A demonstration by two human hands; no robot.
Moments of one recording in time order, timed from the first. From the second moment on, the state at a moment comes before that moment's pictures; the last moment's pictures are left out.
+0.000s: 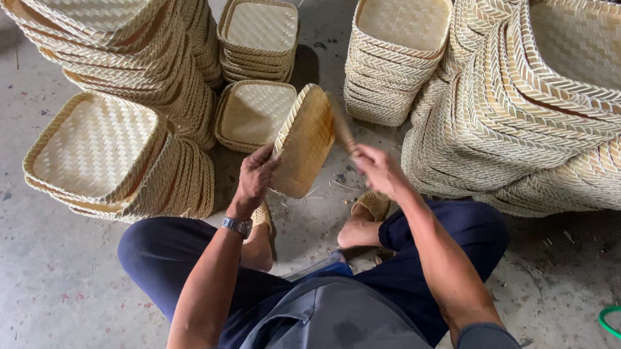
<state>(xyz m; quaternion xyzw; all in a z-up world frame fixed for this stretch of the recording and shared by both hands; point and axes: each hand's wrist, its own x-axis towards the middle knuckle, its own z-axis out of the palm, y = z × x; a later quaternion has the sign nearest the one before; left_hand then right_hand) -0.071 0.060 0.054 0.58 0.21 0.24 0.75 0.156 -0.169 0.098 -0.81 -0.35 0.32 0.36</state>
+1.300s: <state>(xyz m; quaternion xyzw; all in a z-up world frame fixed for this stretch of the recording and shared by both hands) -0.050 0.079 0.048 0.21 0.23 0.46 0.83 0.101 -0.157 0.109 -0.71 -0.50 -0.13 0.47</state>
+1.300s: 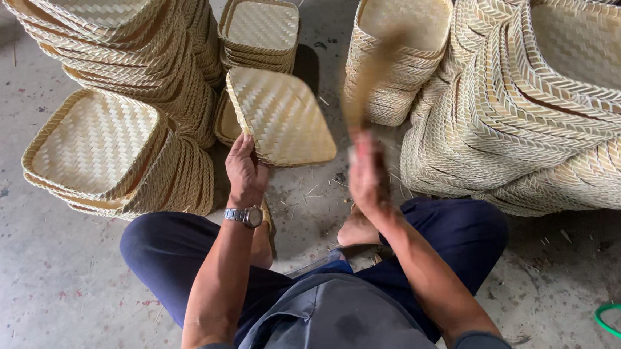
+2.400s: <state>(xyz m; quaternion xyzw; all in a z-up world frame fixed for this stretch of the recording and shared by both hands) -0.108 0.040 0.096 0.35 0.09 0.27 0.89 0.151 -0.128 0.104 -0.50 -0.22 0.23 0.80</state>
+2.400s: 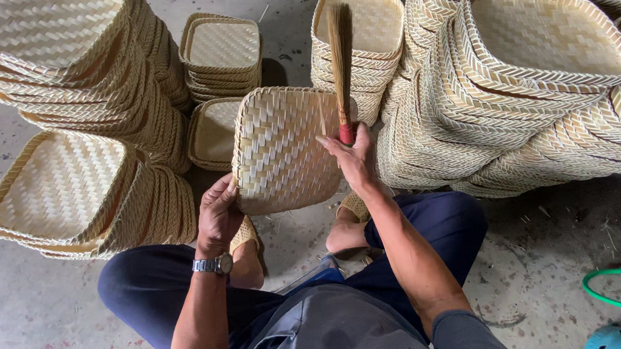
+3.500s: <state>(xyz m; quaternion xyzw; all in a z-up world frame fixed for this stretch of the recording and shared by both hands) -0.078 0.001 0.092 0.85 0.21 0.48 0.12 0.167 -0.164 0.117 -0.62 -0.13 0.22 0.74</state>
